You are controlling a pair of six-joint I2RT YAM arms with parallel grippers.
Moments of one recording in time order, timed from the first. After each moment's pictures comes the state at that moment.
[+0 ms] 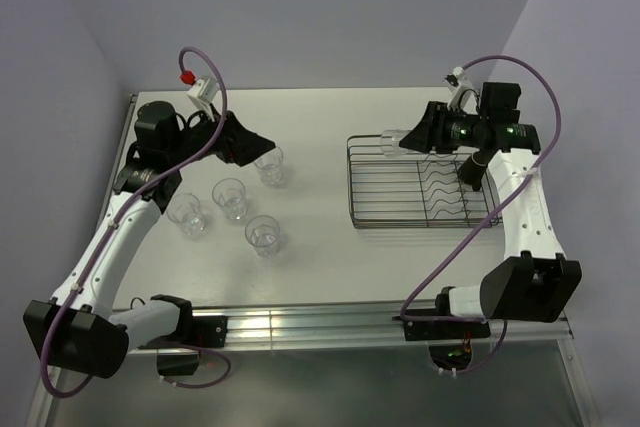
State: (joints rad) left arm -0.24 1.14 1.10 -0.13 0.74 -0.42; right arm -0.11 1.33 1.33 -0.71 -0.85 0.15
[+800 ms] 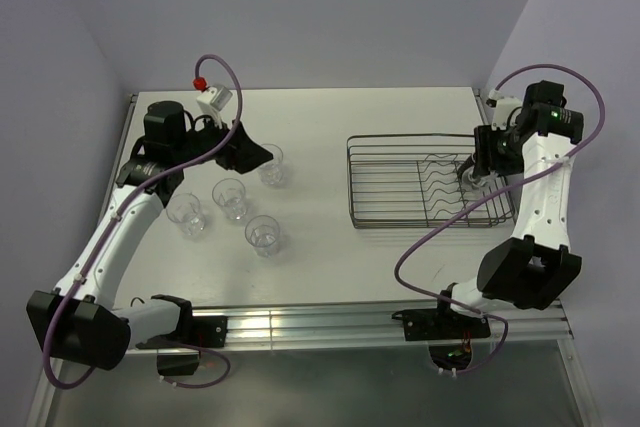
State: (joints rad) left arm -0.24 1.18 1.13 -0.32 0.71 -0.24; right arm -0.35 1.43 1.61 -1.33 -0.20 -0.39
